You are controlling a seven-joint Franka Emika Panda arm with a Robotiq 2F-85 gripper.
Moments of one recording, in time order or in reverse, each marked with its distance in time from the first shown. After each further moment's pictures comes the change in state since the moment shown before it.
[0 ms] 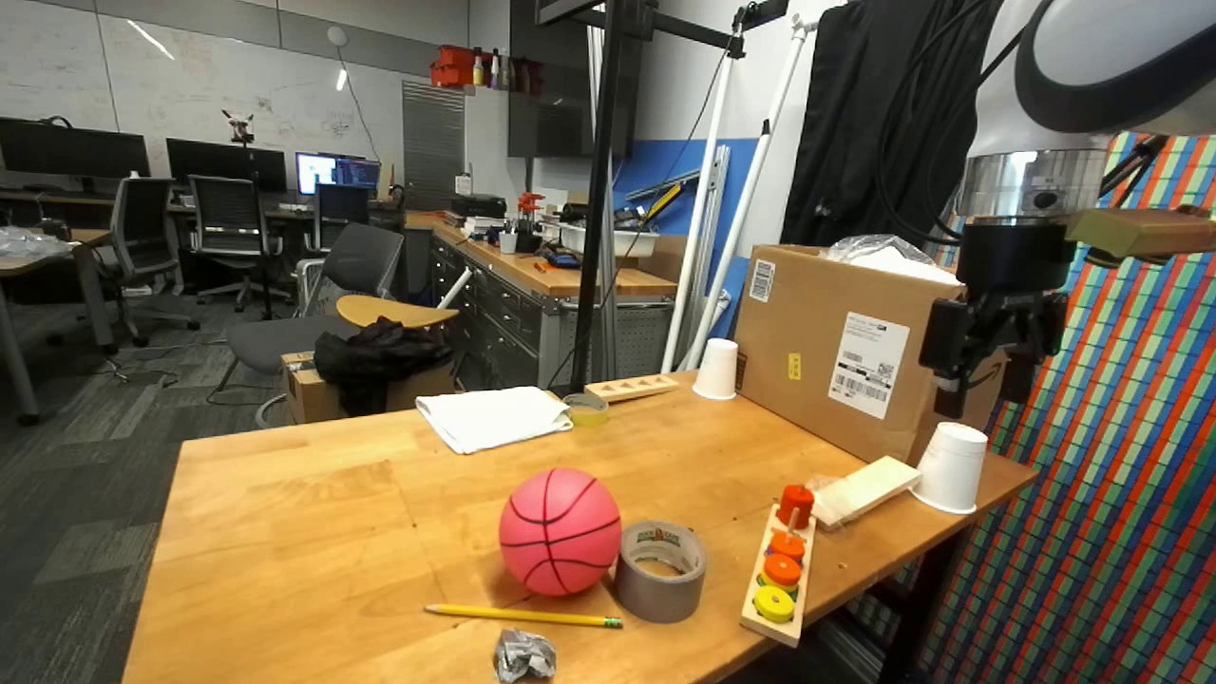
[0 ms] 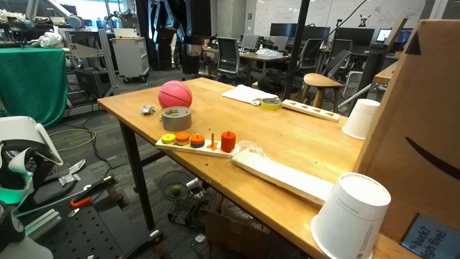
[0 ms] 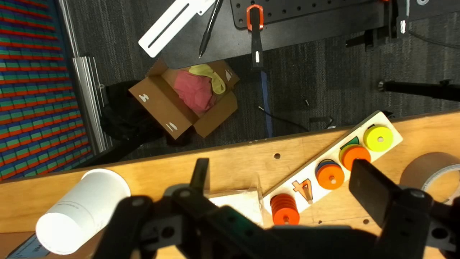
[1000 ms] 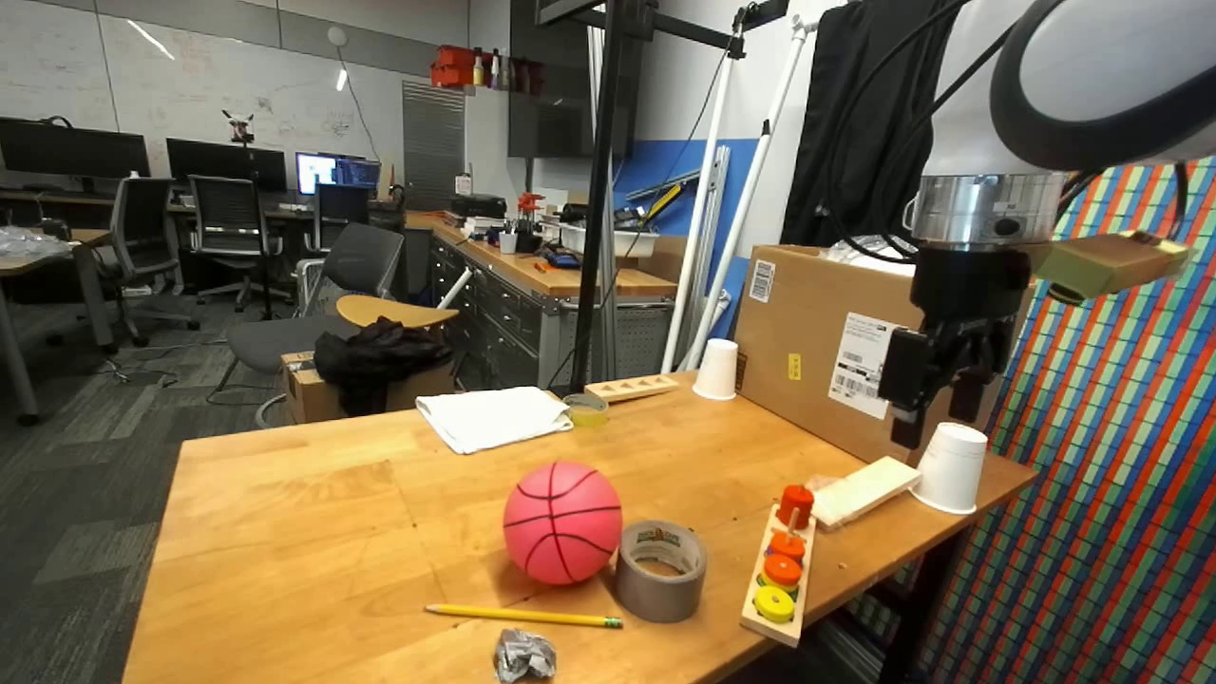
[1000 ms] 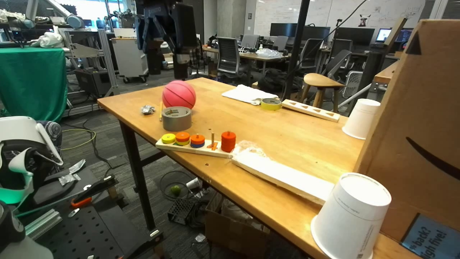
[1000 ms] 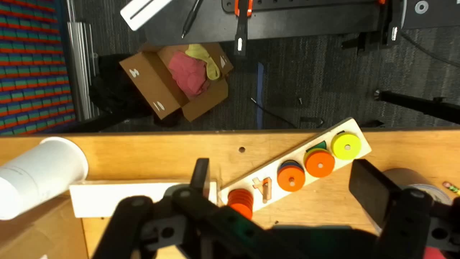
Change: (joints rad) arm 0.102 -0.026 0.065 -0.079 0.013 0.088 0.010
